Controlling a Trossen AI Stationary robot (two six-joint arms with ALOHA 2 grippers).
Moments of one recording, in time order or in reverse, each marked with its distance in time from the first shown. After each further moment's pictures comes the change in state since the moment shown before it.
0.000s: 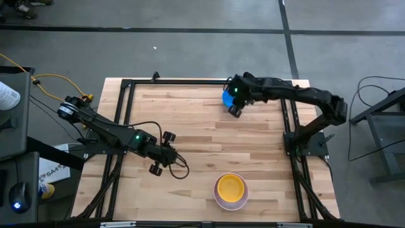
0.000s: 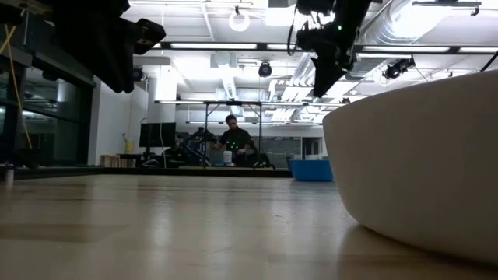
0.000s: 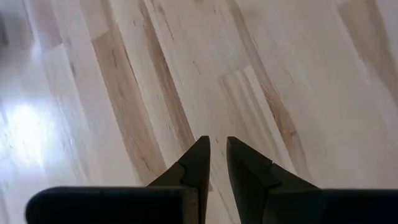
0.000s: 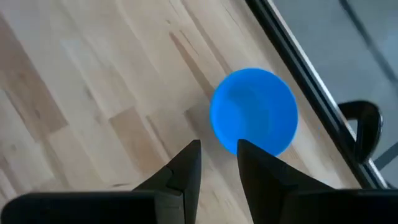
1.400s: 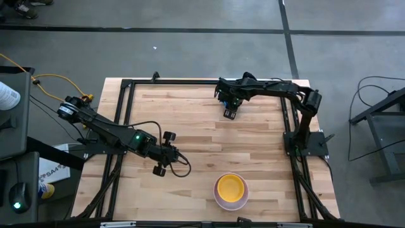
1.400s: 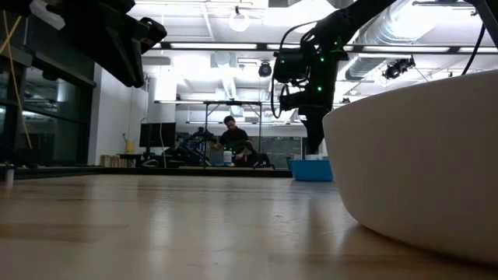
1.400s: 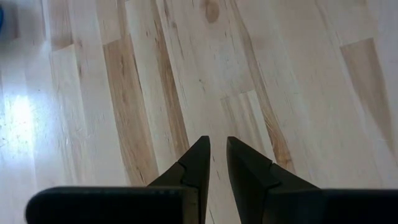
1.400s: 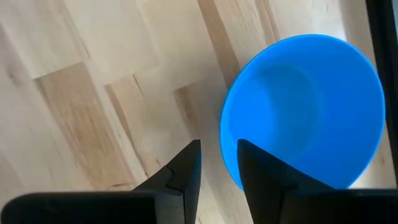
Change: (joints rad) left arm 0.000 0.001 -0.001 0.060 -0.018 -0.111; right arm -0.136 0.342 0.000 0.083 -0.128 -0.260
